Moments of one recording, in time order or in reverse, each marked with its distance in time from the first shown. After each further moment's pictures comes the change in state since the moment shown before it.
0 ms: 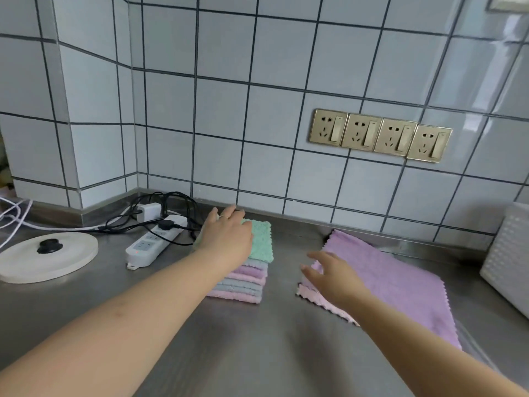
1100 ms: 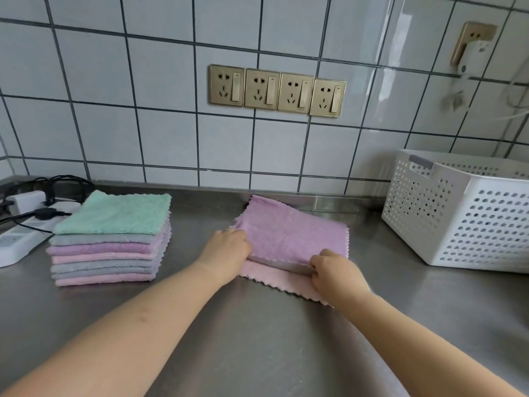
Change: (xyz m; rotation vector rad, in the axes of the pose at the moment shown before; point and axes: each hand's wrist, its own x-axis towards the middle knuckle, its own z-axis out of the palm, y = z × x) left_hand 0.014 0.182 0.062 -0.019 0.016 0.459; right_hand -0.065 0.171 -0.035 -0.444 0.074 0.054
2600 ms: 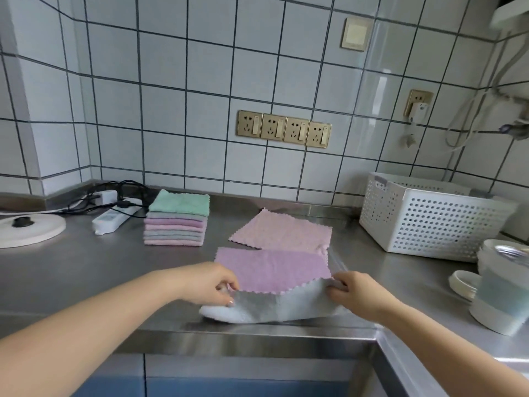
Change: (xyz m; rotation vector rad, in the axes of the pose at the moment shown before) left_hand -0.217 0.022 -0.133 -0.513 -0.453 -0.001; right_hand -0.194 -0.013 -0.095 0.352 -0.146 0.028
